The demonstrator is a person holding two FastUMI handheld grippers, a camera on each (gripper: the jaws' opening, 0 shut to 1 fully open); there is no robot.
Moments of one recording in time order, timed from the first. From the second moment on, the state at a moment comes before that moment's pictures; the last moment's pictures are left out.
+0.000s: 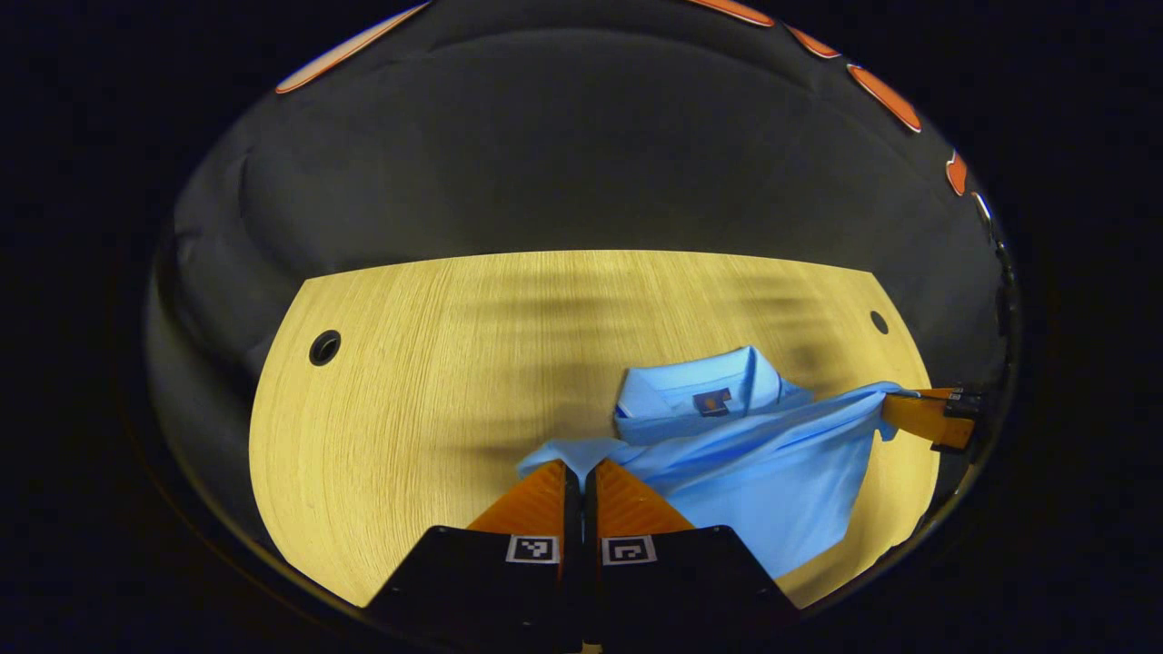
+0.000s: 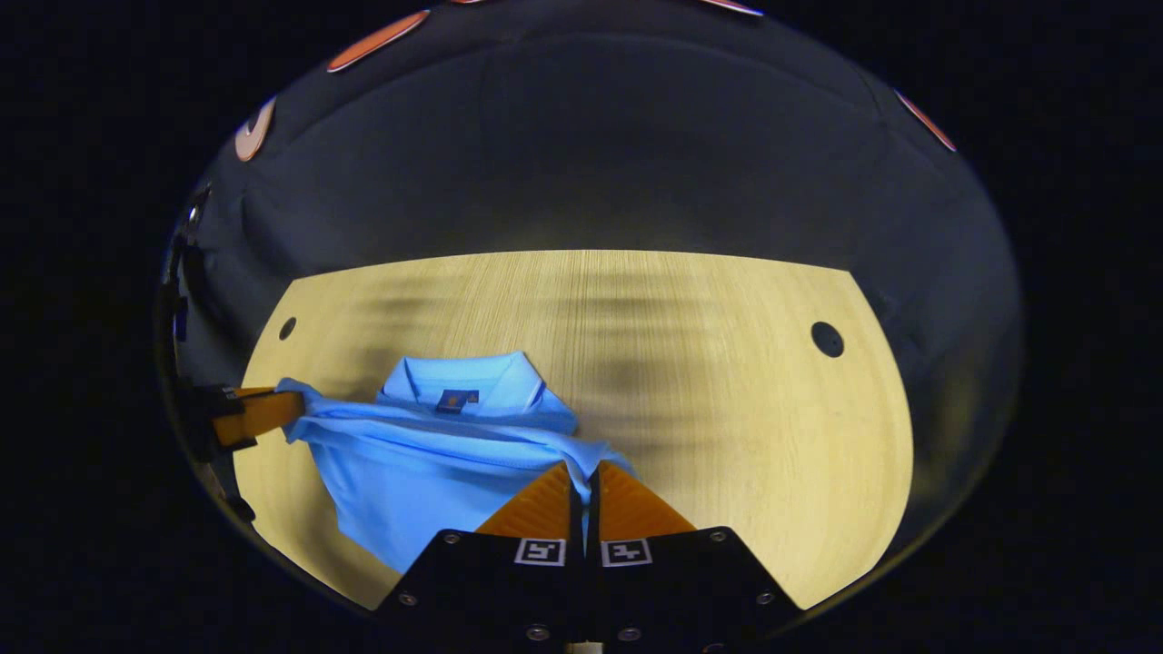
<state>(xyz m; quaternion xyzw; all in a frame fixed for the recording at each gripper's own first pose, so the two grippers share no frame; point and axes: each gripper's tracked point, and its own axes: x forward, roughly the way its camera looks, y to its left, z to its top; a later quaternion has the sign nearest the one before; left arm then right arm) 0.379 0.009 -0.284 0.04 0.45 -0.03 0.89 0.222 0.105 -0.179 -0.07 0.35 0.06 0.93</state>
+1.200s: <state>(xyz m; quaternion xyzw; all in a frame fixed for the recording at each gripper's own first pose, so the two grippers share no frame) 0.309 0.011 -0.060 0.07 0.17 0.00 0.98 0.107 0.090 -0.031 -0.03 0.12 0.06 0.99</state>
